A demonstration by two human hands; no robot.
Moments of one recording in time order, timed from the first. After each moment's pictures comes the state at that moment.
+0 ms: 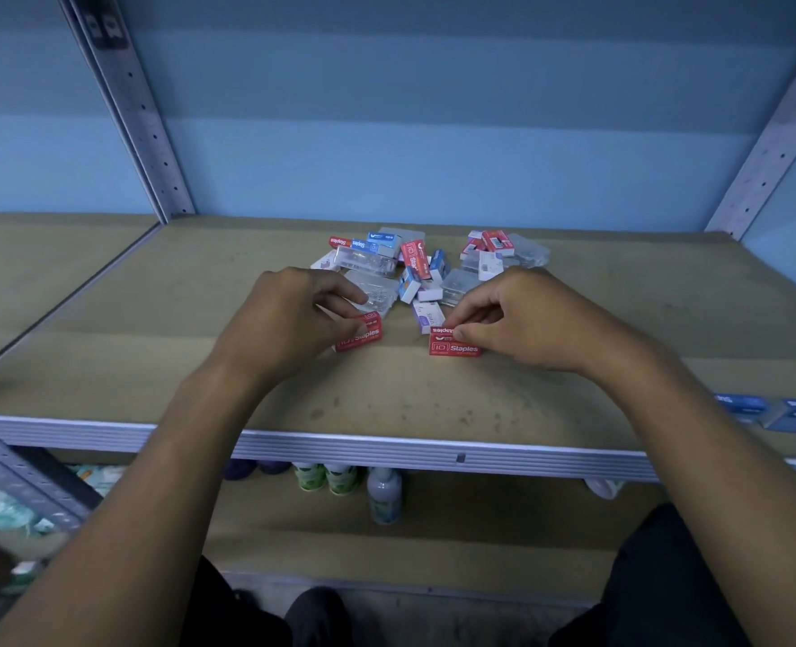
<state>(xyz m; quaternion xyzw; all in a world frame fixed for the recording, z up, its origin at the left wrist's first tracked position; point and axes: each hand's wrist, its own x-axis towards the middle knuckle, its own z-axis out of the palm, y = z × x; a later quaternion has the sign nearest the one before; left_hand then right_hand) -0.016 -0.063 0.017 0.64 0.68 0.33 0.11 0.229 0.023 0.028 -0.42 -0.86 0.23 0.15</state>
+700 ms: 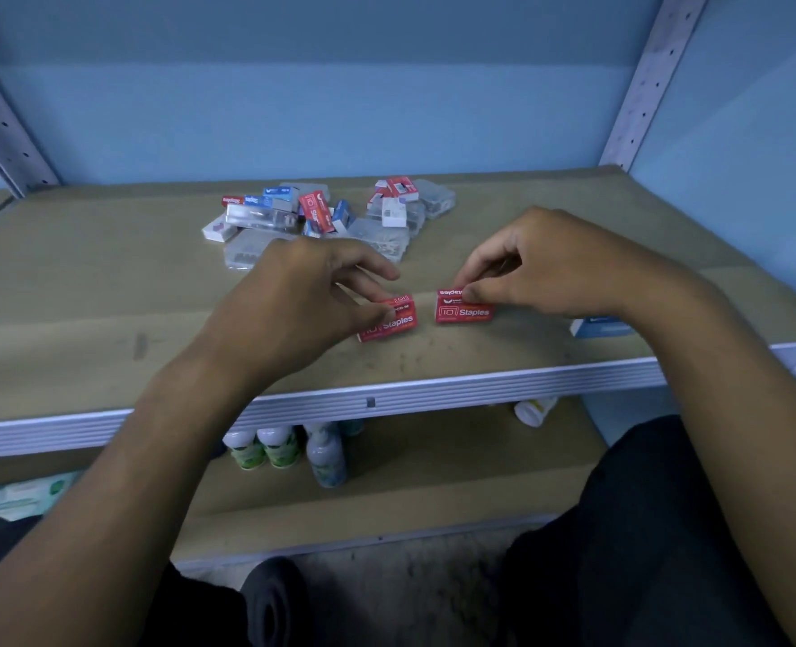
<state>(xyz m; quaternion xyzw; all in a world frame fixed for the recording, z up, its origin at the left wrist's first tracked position) 0.079 -0.072 0.023 0.74 0.56 0.32 0.19 0.321 -0.005 0.047 -0.48 -0.84 0.20 0.13</state>
